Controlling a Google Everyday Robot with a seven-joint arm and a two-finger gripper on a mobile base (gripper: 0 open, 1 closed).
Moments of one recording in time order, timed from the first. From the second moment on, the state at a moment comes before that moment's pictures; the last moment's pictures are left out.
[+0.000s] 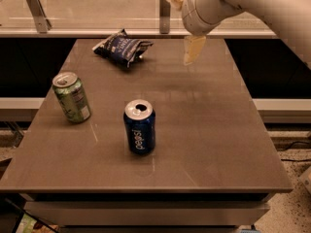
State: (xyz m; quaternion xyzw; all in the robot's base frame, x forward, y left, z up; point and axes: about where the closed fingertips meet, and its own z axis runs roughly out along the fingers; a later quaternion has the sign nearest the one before) arm 0.708 -0.070 0.946 -0.78 0.47 -0.18 0.37
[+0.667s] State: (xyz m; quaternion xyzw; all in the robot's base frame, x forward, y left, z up) arm 0.729 -0.030 0.943 -0.81 0.42 -0.16 0.39
